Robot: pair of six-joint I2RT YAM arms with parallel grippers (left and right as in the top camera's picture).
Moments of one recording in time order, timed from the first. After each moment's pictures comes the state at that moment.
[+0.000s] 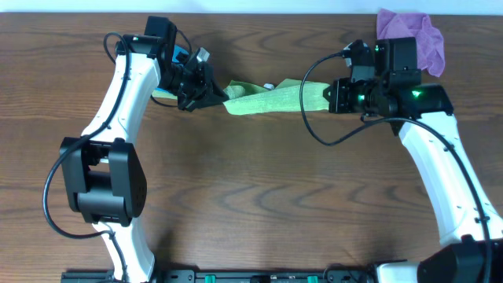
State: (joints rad) left arm -0.11 2.02 1.75 -1.17 0.84 -0.37; right arm 0.12 1.55 1.36 -0.78 -0.39 0.15
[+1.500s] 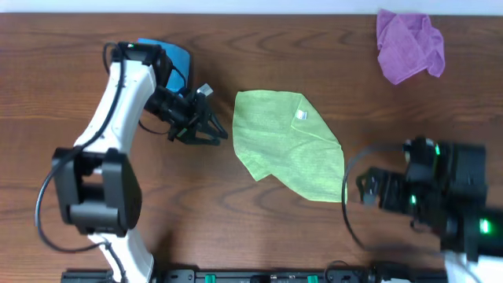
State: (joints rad) left arm -0.10 1.92 1.66 -1.66 0.93 -0.02; right arm -0.10 0.84 1.02 -1.30 -0.24 0.16
